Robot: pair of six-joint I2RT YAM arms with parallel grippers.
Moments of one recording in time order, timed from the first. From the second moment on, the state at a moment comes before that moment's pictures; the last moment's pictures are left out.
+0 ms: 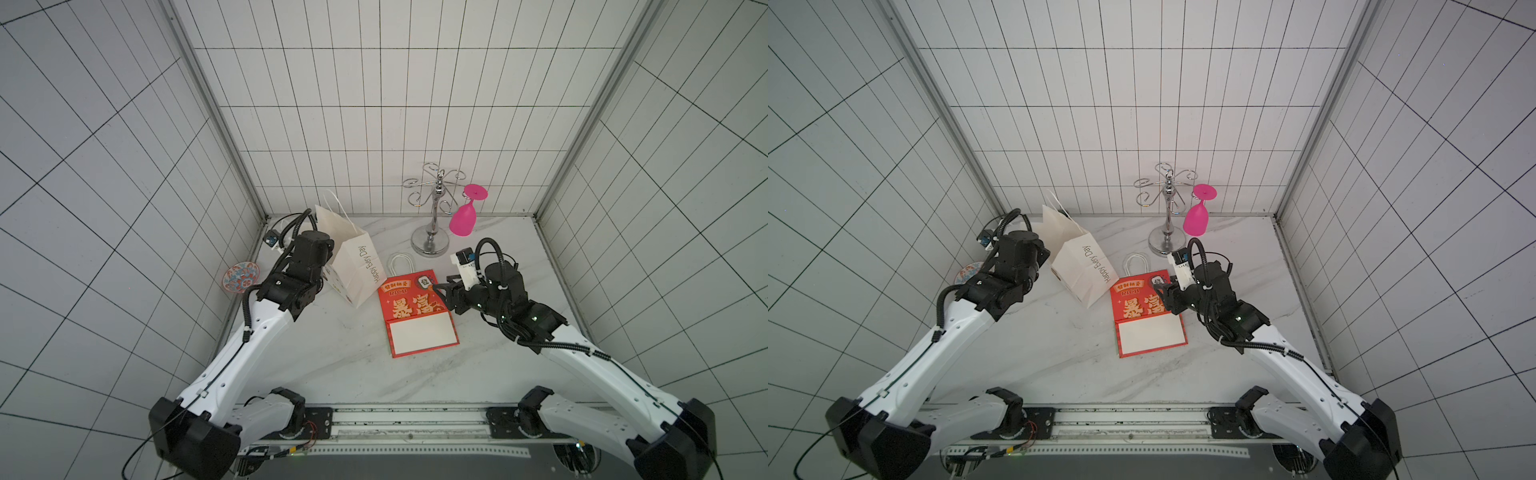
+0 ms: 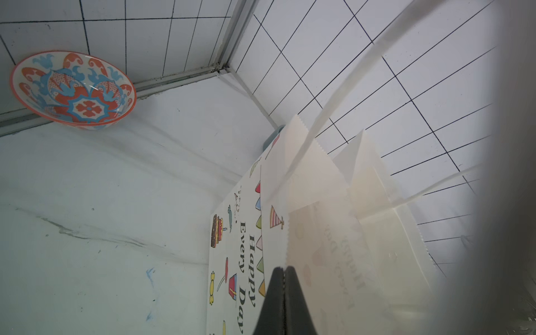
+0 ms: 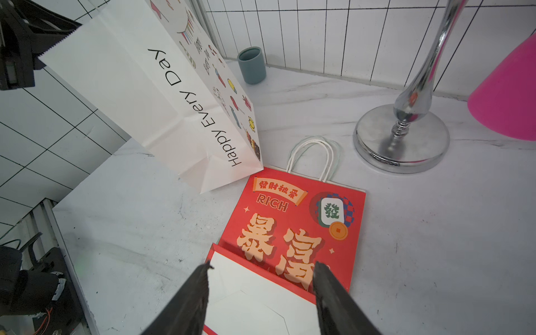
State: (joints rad) left arm -0.40 1.15 1.13 -0.58 -0.60 -1.14; right arm 0.62 1.02 0.82 -0.25 -0.15 0.17
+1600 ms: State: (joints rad) left arm -0.66 0.96 1.08 -0.57 -0.84 -0.75; right arm 0.84 1.12 0.80 -0.10 -0.15 0.07
